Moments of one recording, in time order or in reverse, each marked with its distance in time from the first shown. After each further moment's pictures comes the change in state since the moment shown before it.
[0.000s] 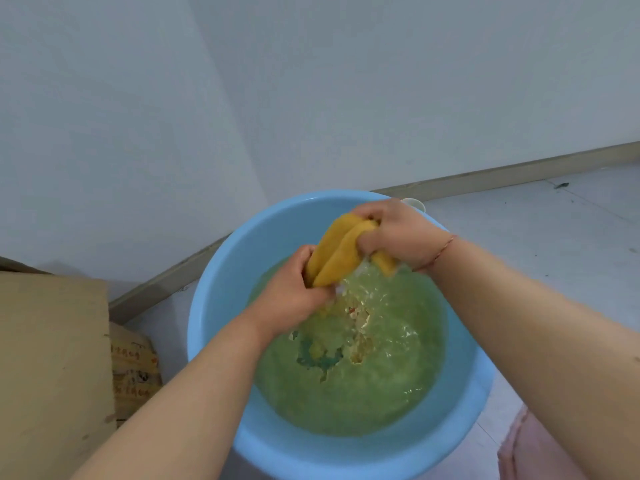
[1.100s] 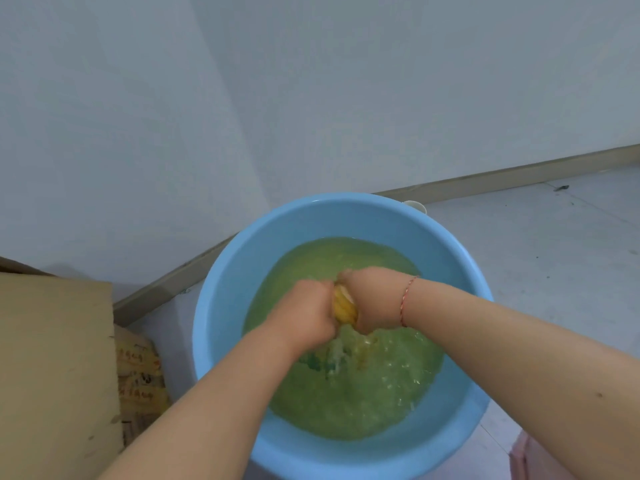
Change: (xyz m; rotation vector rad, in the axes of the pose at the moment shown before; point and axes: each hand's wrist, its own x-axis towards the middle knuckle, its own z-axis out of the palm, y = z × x) left_hand -0.005 -0.002 0.016 0.831 -0.116 0.080; right_hand -0.013 0.022 0.053 -1.039 -0.408 0.059
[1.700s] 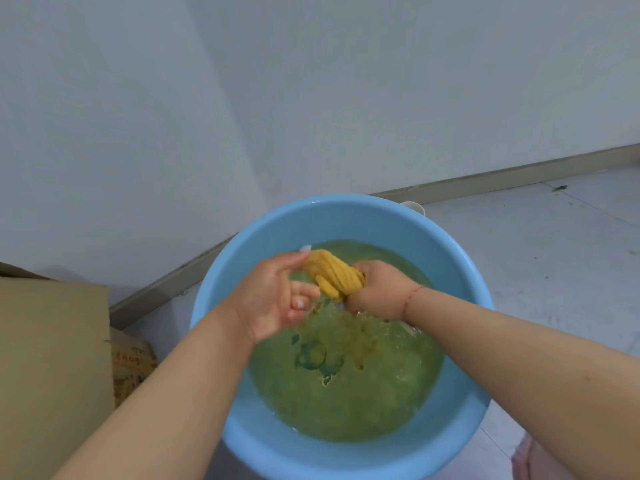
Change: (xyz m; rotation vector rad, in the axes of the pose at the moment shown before) left_hand -0.005 -0.012 -0.046 -1.573 -0.244 -0.524; right_hand 0.011 0.023 0.014 0.708 0.210 0.138
